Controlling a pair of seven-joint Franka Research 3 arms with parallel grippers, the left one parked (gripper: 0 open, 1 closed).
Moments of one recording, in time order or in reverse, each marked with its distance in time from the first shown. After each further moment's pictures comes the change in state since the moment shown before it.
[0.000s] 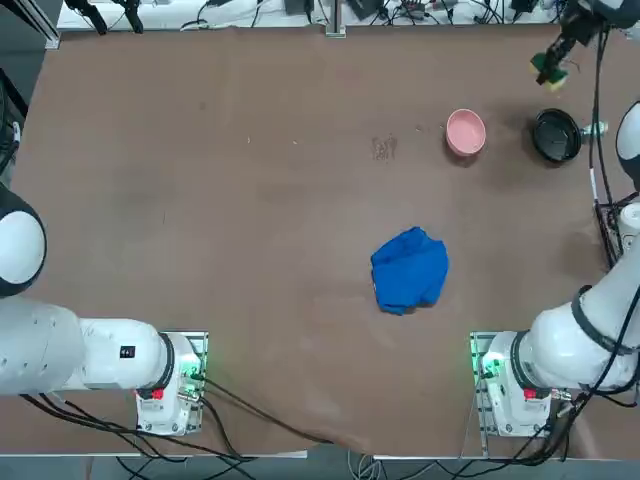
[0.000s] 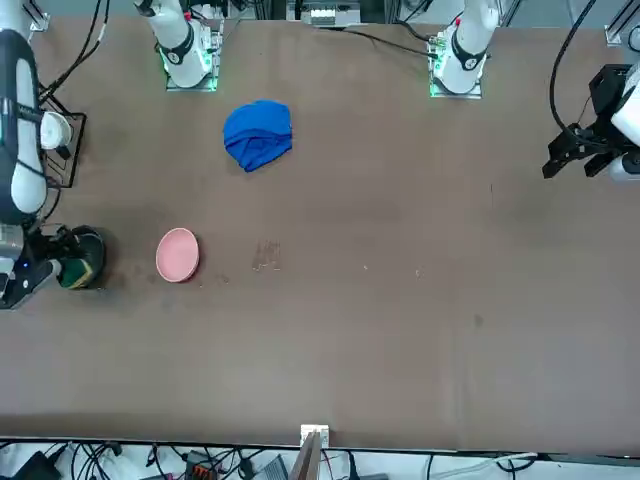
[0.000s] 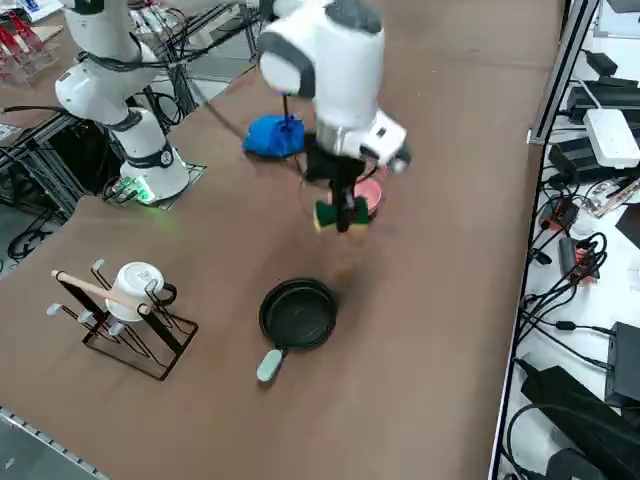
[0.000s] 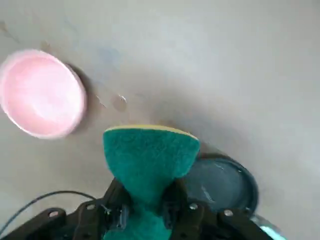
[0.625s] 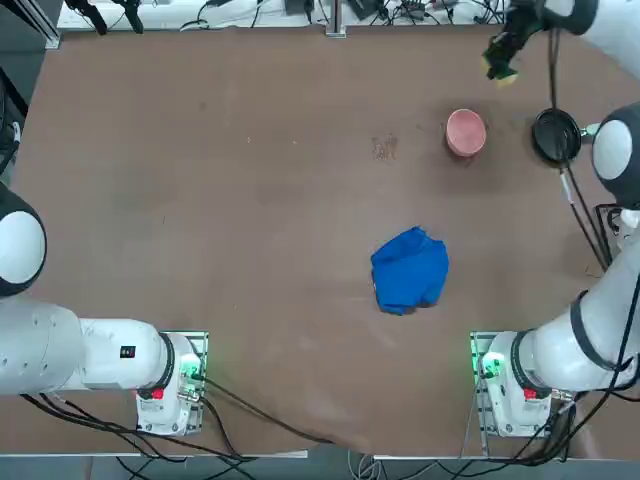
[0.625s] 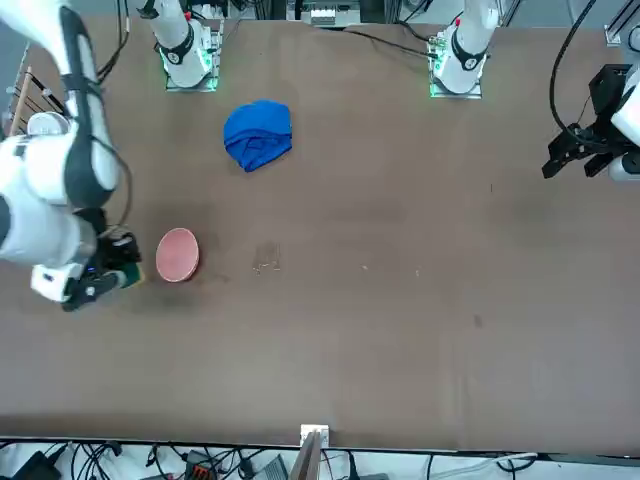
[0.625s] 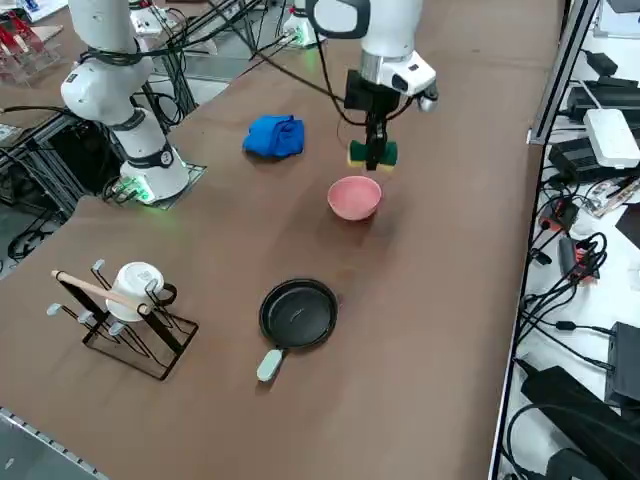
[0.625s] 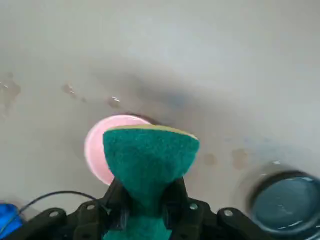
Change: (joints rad) arm 0.253 -0.023 0.005 -0.035 0.002 -0.008 0.454
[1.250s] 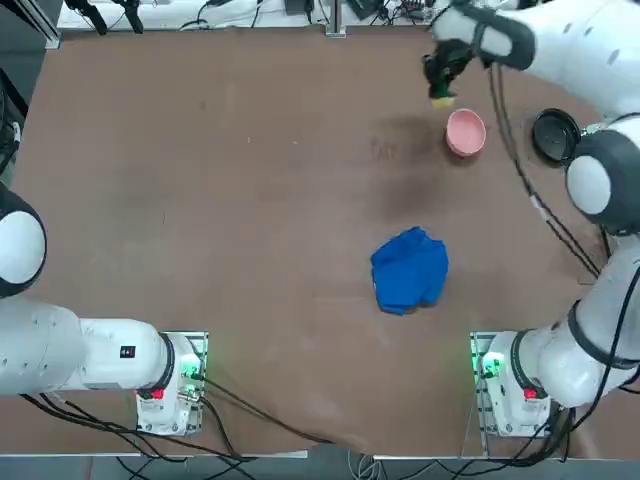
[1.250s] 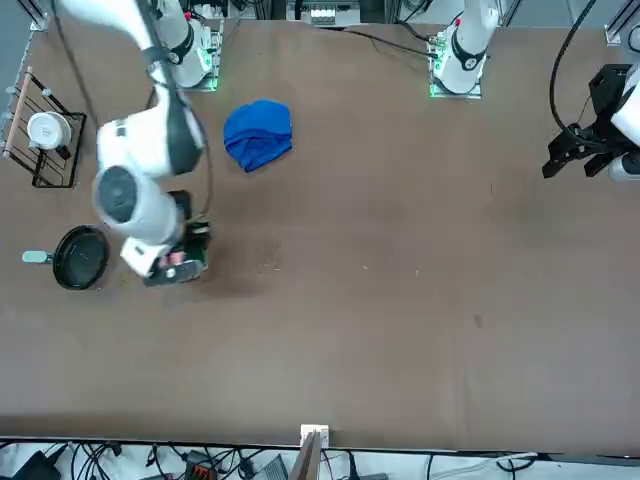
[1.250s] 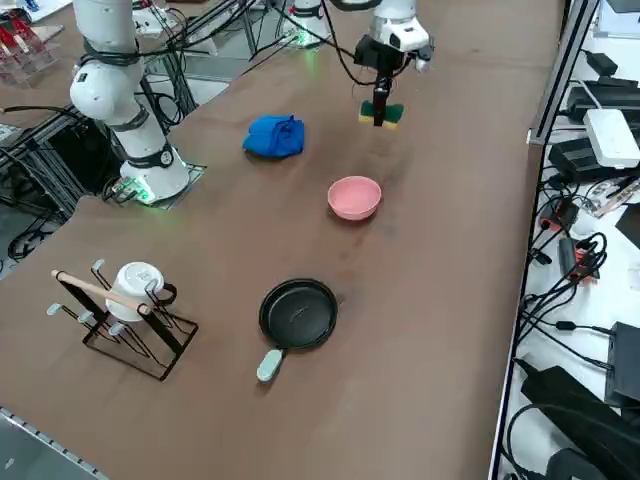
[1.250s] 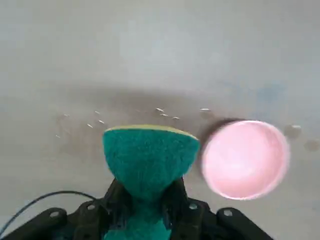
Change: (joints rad) arm 0.286 -0.019 0.002 -0.113 0.001 0.156 0.542
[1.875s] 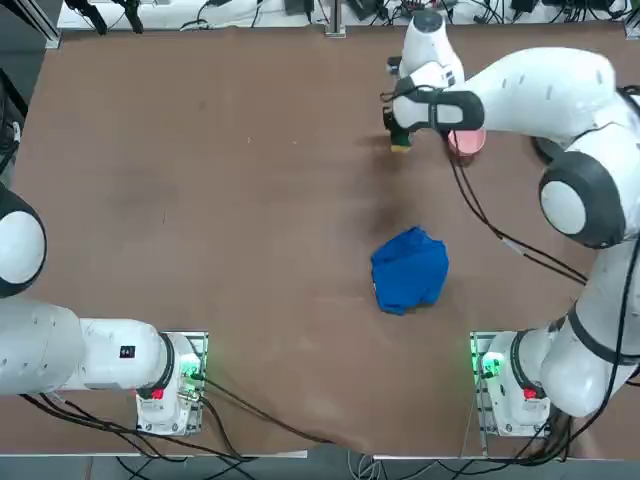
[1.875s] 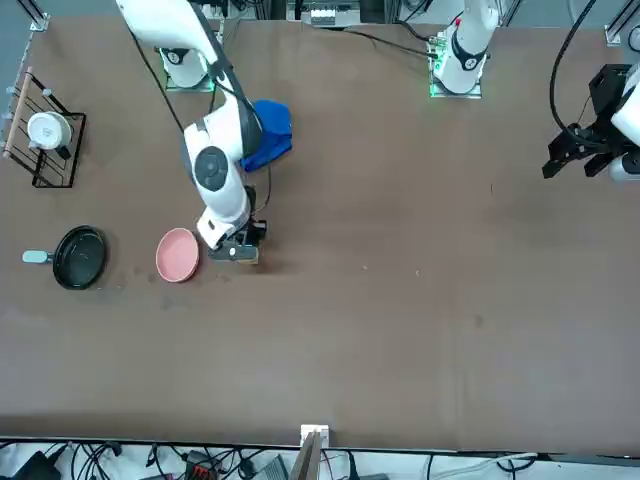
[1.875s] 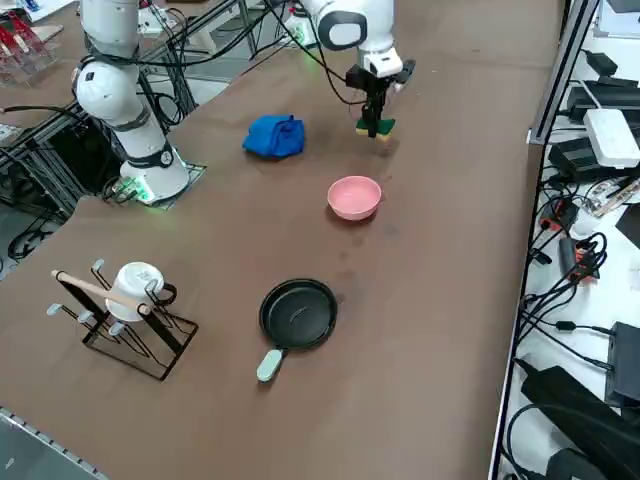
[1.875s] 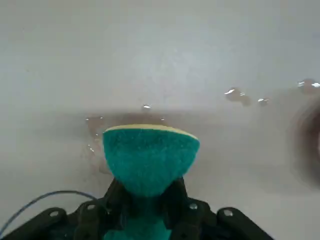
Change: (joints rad) arm 0.151 0.074 -0.001 -0.204 0.000 0.351 0.258
